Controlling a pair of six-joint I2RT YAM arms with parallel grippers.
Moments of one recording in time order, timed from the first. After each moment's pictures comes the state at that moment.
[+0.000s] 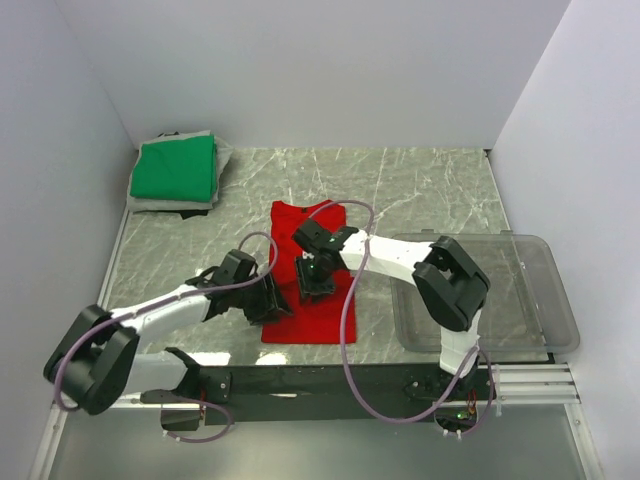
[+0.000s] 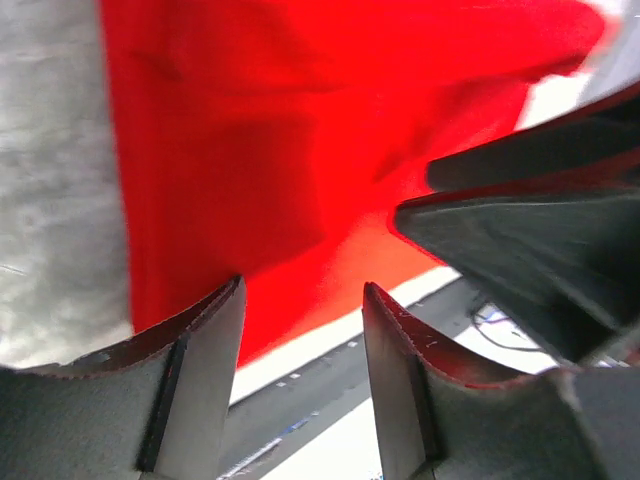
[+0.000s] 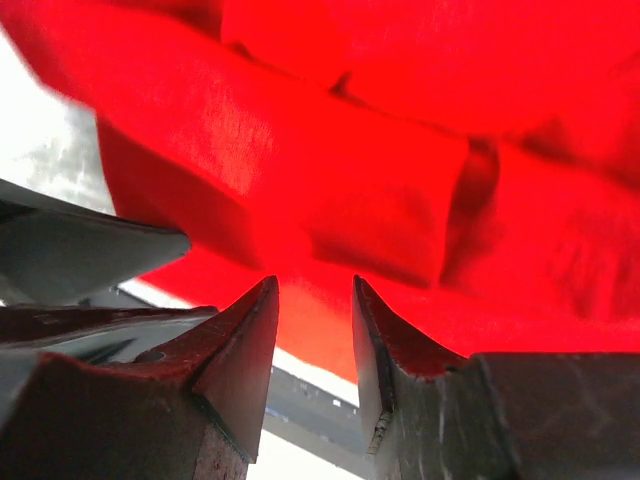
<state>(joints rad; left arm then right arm) -0.56 1.20 0.47 -0.20 0.37 -0.95 0.88 1.86 1.28 -0.65 -0.21 0.69</state>
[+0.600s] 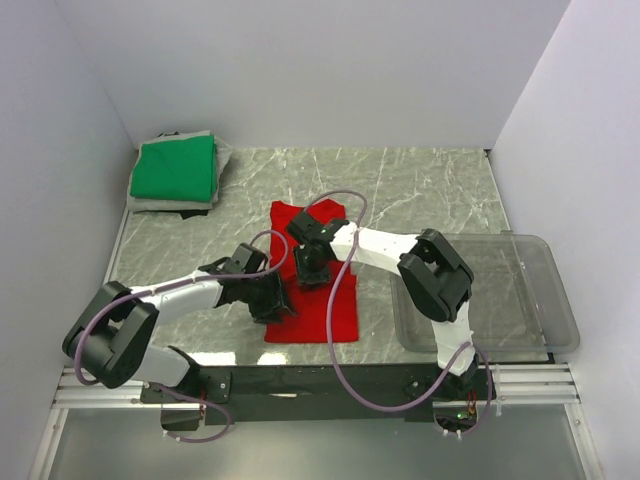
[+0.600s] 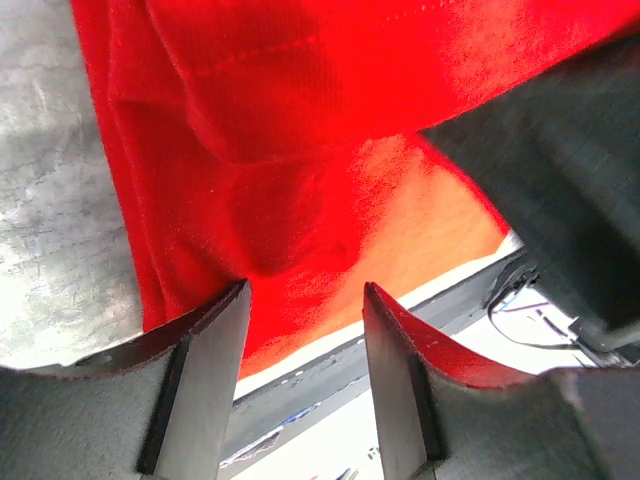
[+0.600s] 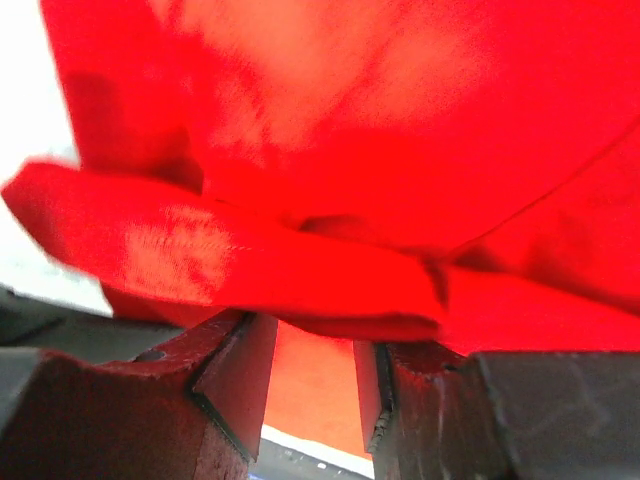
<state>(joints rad) -0.57 1.38 0.57 -0.26 0.40 -0.91 0.86 1.99 1.41 -0.67 -0.07 0.67</state>
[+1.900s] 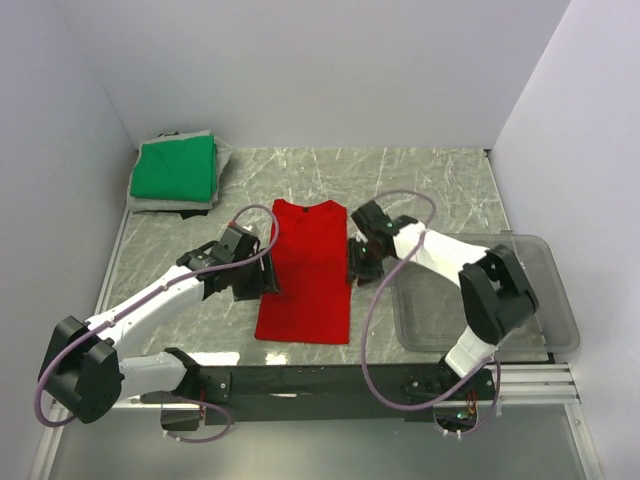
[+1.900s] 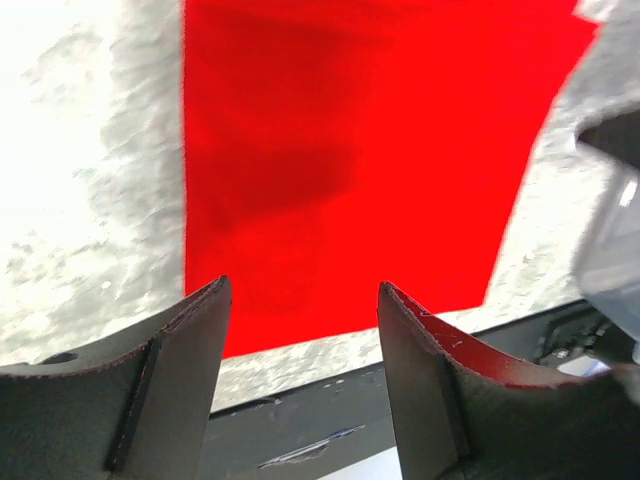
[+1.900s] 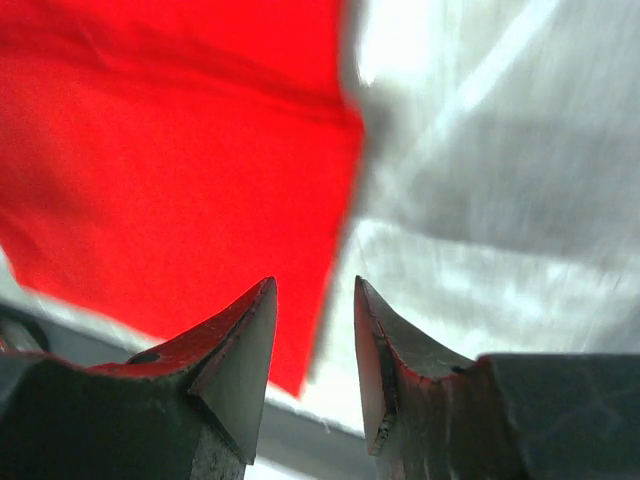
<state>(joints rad) -0.58 1.18 0.78 -0.59 0.10 -0.76 0.57 1.67 1.11 -0.65 -0.16 0.56</state>
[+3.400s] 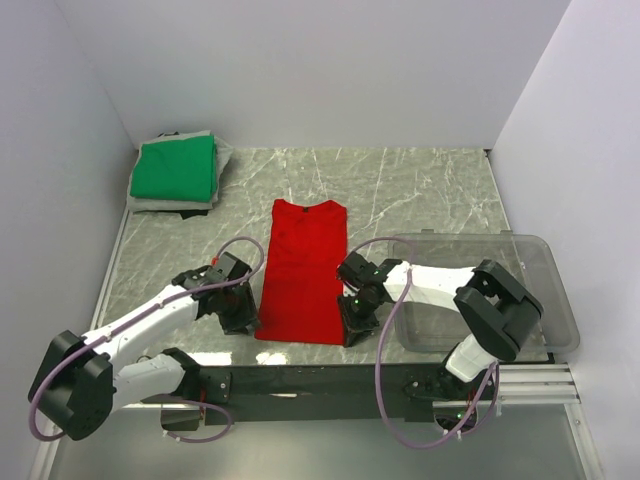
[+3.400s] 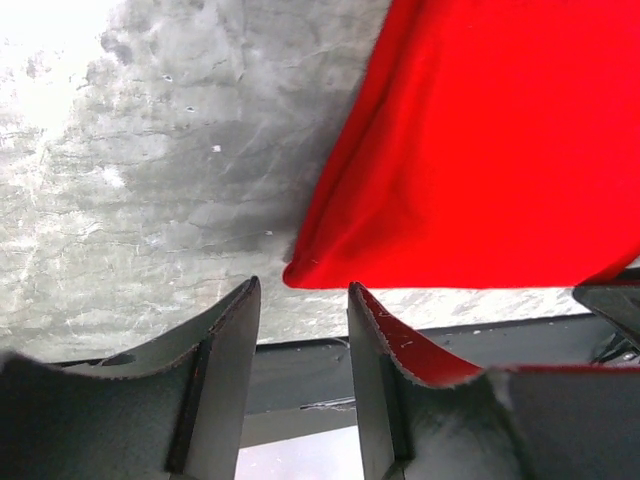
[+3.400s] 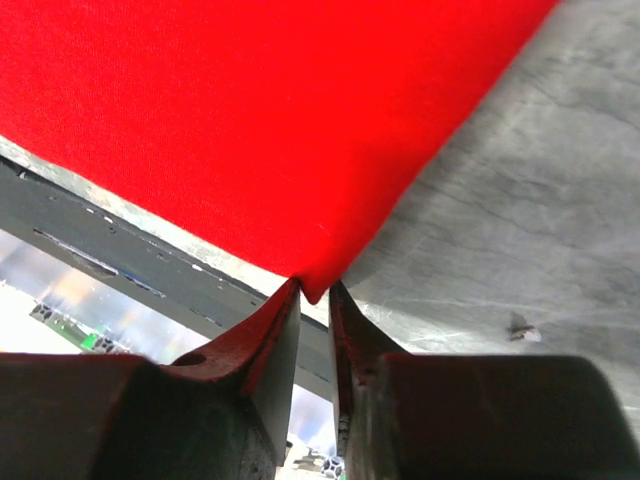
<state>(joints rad) -0.57 1.08 0.58 -0.73 0.11 -0.91 0.82 1.57 0.77 -0.57 -0.38 0.62</state>
